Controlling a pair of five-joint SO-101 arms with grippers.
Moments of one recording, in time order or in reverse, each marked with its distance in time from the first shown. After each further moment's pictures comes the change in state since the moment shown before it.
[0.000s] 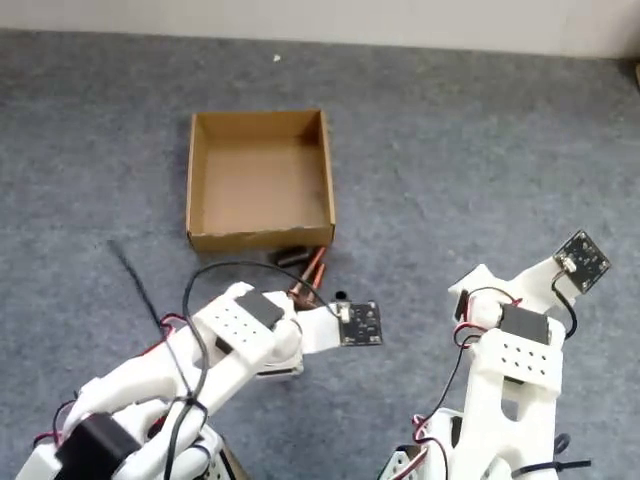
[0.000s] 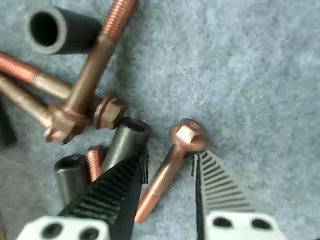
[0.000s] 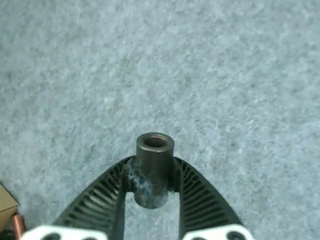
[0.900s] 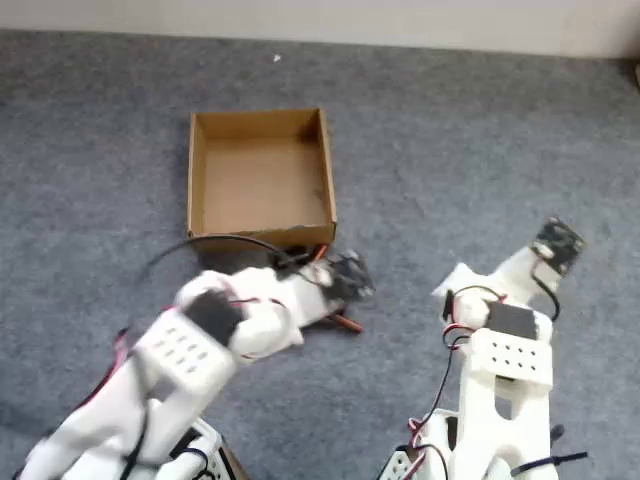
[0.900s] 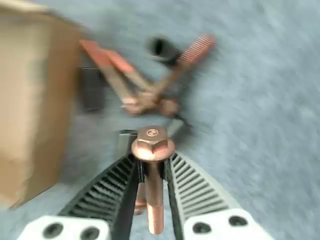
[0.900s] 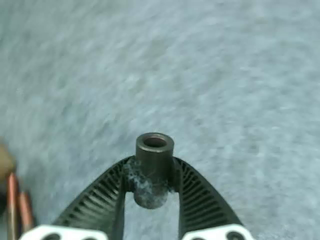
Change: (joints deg) left arm -1.8 -22.9 -7.4 14.4 13.4; right arm -7.2 0.0 0.0 0.0 6.8
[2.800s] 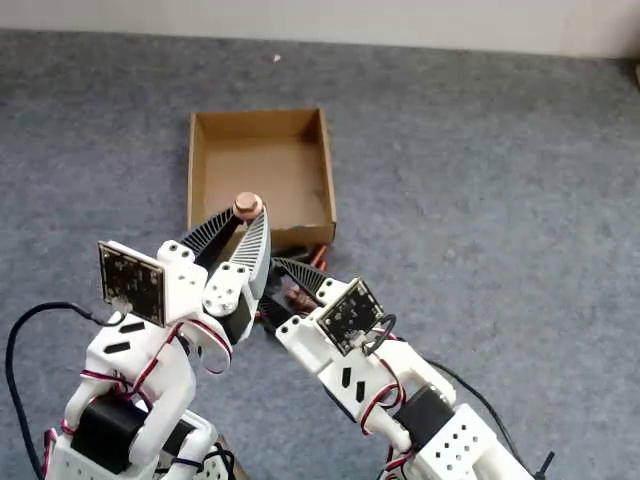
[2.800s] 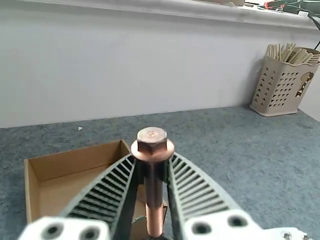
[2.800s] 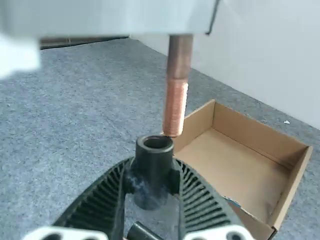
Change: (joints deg) left arm -8.3 -44.9 8.5 -25.8 40.3; right arm -52.7 -34.5 21.7 -39.2 33.9
